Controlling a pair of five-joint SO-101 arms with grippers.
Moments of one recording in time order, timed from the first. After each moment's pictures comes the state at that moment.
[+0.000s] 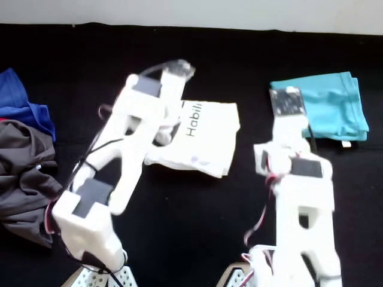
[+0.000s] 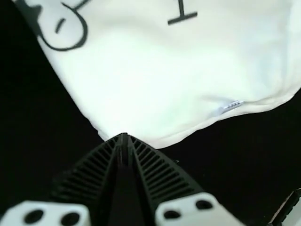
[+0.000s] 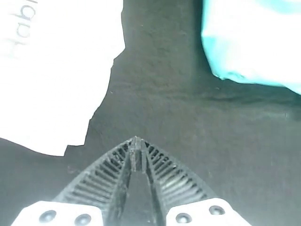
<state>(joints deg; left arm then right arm) 12.8 11.1 2.9 75.2 -4.2 -1.4 -34.7 41.7 58.5 13.1</state>
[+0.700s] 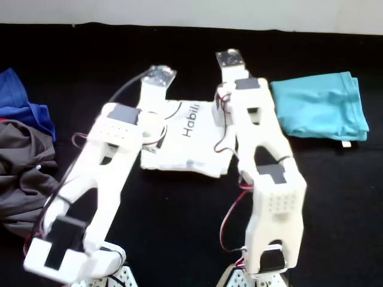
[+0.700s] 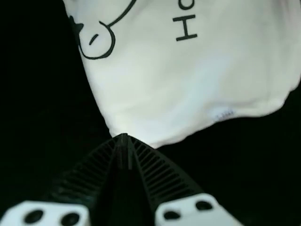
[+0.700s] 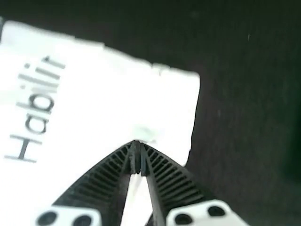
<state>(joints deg) 9.0 -10.2 20.4 64.6 -4.2 -14.2 36.2 -23.6 68.5 5.6</state>
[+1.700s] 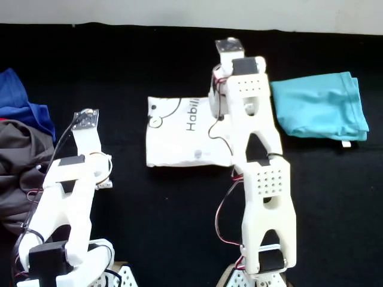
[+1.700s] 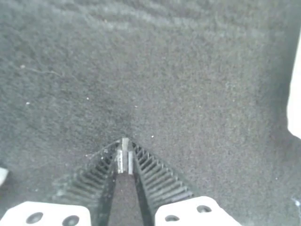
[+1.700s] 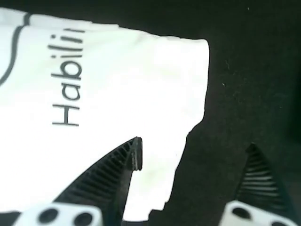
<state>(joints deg) -16.3 -18.9 60.4 37.4 -4.1 -15.1 50.0 -59.6 97.9 -2.6</state>
